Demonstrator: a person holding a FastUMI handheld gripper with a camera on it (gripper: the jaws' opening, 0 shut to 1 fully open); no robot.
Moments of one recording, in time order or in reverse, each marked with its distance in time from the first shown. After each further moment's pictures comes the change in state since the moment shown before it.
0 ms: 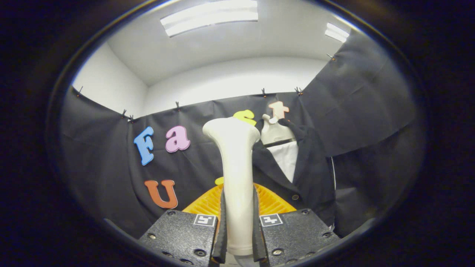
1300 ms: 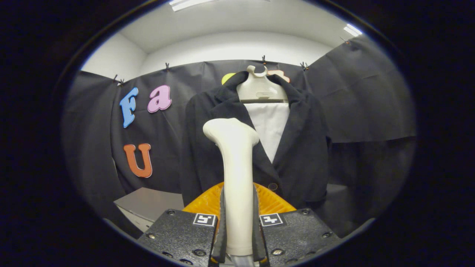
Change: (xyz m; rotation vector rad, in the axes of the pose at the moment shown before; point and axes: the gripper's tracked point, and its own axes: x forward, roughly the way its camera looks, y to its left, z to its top) arm 0.088 -0.090 -0.090 -0.145 0.258 -0.010
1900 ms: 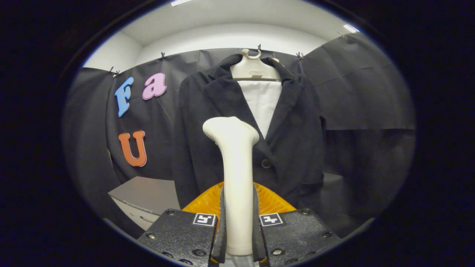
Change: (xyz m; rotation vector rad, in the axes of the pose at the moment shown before) arm -0.004 -0.014 -0.050 0.005 0.091 -0.041
